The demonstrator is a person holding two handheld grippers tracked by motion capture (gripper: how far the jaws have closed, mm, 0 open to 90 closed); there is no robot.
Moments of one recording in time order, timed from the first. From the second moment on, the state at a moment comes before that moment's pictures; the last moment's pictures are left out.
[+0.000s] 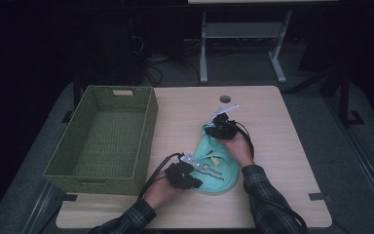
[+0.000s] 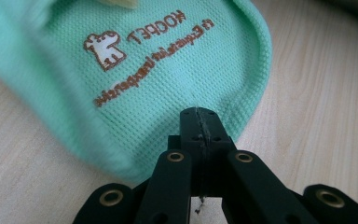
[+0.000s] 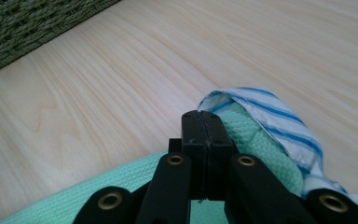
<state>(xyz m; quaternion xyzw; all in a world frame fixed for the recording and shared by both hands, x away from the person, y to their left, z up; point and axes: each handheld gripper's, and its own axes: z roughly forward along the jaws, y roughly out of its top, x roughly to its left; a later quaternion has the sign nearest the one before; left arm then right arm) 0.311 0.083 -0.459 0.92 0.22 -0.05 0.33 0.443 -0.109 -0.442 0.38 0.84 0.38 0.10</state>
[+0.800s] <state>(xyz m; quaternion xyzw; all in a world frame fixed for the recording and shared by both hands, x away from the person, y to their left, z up) 0.314 0.084 -0.460 0.92 0.22 -0.05 0.33 0.411 -0.168 -0.419 0.38 0.82 0.41 0.11</state>
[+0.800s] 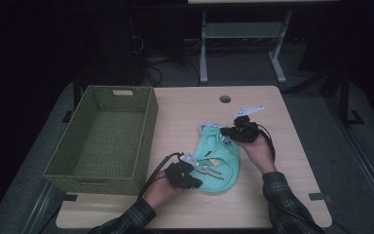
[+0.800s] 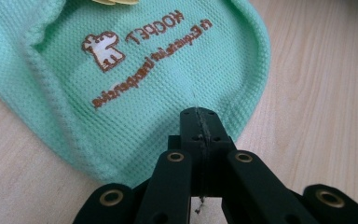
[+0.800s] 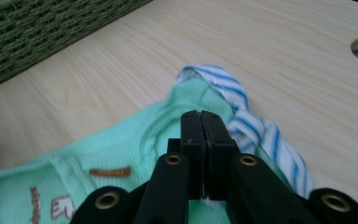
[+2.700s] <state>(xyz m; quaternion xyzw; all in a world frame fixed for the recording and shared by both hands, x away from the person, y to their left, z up) 0.372 0.068 -0.456 0.92 0.25 0.00 0.31 0.345 -0.206 -0.467 0.39 0.85 0.34 0.10</state>
